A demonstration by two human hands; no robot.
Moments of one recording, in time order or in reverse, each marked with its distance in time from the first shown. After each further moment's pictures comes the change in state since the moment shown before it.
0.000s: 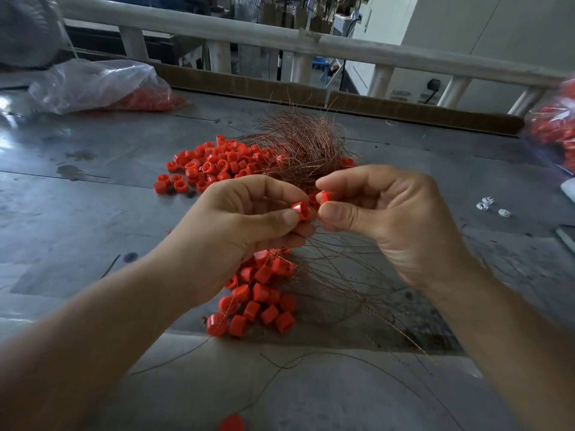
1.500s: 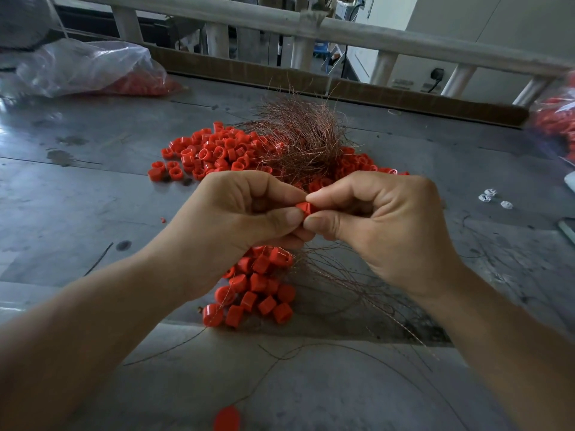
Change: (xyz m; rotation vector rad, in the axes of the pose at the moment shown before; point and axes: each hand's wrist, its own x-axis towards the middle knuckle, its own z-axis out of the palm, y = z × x) left_hand -0.002 -0.010 0.005 0.149 -0.005 0.036; right_hand -0.011 0.006 0.008 -0.384 0.046 -0.202
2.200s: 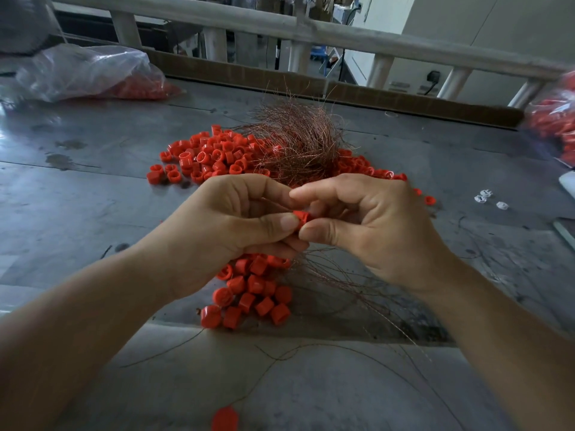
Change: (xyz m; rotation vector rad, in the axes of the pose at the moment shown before) left_hand 0.001 0.001 -0.005 -0.028 -0.105 -0.062; right_hand 0.003 0.007 -0.005 -0.011 -0.161 -0.019
